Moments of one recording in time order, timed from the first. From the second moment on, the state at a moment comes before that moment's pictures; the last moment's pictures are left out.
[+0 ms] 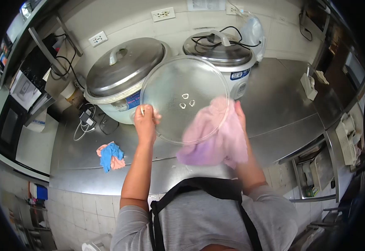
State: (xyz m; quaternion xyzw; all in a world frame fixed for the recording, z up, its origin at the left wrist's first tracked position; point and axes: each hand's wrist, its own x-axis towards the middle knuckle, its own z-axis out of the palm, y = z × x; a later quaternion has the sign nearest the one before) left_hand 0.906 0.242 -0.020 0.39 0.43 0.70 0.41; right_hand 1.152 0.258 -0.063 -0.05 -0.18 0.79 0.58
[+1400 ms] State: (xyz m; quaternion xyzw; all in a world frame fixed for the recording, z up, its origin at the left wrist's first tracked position) left_hand 0.934 0.230 0.033 0.51 0.44 0.62 0.39; right_hand 1.130 0.384 -0.036 -0.60 -0.51 0.08 0.61
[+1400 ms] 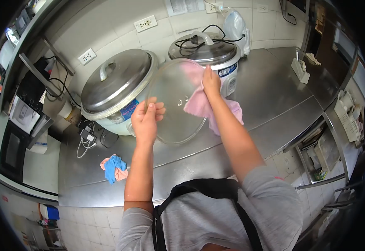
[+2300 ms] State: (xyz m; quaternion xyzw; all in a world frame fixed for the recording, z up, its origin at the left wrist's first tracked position) left_hand 0.931 0.240 0.011 0.42 0.29 0.76 0.40; right_hand 1.041 0.304 -0.005 -0.42 -0.72 -0.19 0.53
